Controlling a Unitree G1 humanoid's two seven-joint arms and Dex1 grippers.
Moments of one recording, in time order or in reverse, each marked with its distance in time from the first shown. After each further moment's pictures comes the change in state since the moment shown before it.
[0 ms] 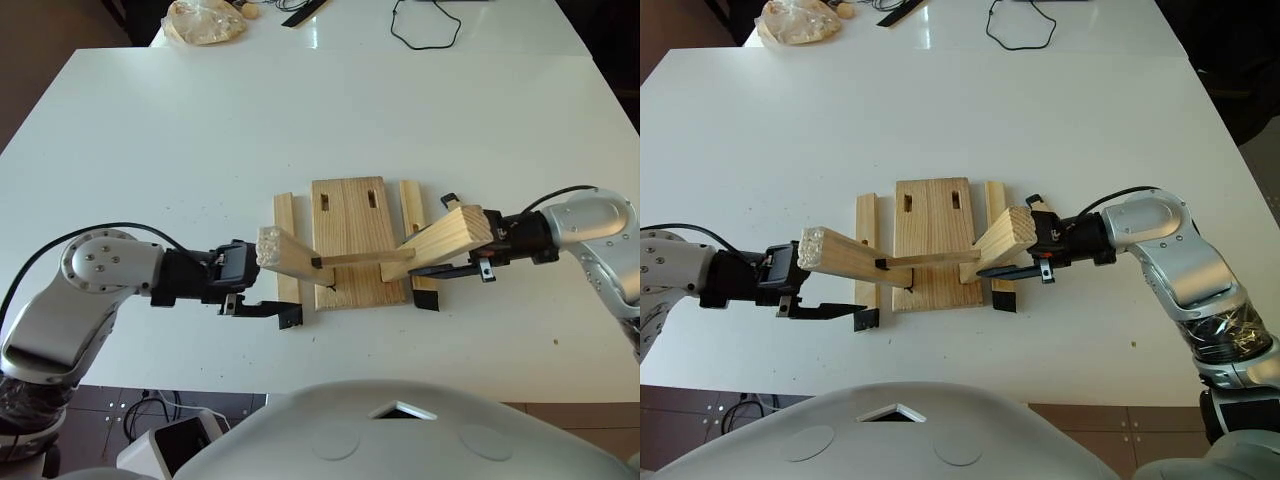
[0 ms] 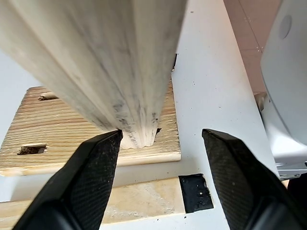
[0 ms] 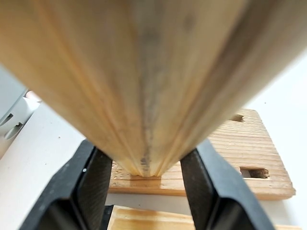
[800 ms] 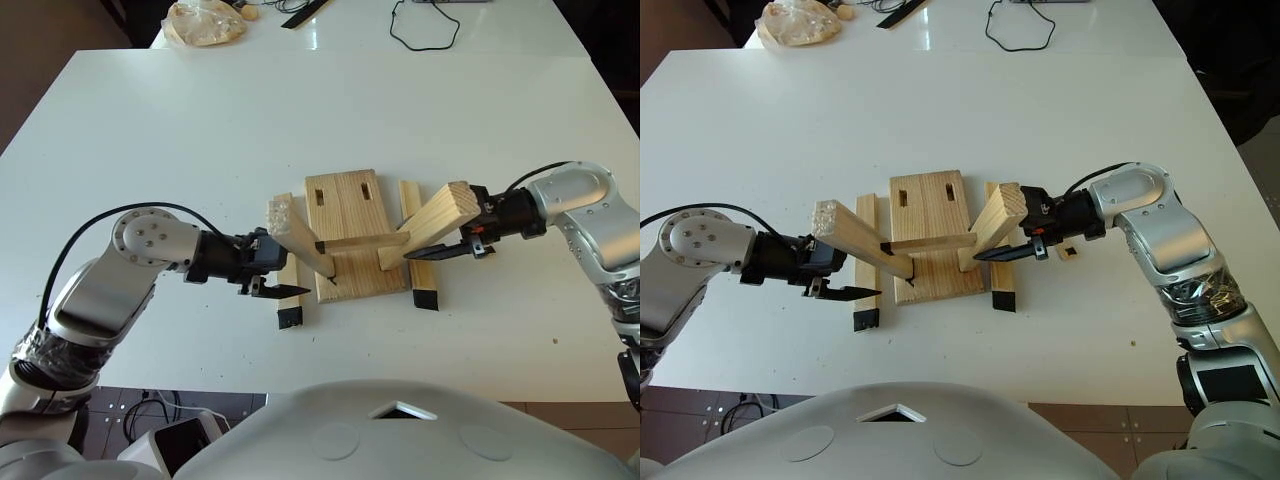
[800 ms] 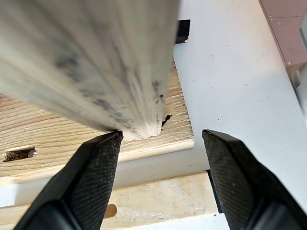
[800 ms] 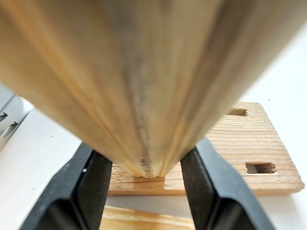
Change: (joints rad) left arm -0.190 -0.072 -0.184 0.096 0.179 0.062 -0.011; right arm -0.155 0.083 0.054 0.161 -0.027 0.049 0.075
